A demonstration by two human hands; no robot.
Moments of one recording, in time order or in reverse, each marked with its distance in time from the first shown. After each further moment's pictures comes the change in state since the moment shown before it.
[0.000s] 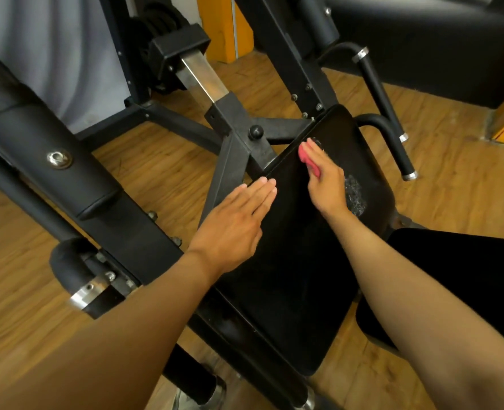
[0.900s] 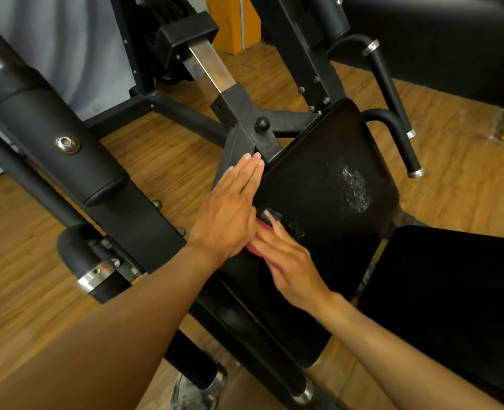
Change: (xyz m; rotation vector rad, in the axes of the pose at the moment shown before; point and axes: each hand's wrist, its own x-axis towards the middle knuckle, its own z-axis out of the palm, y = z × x) left_hand -0.001 -0.003 -0.005 -0.258 0.119 -0.238; right_hand -0.148 -0.051 0.023 0.042 -0.334 -0.436
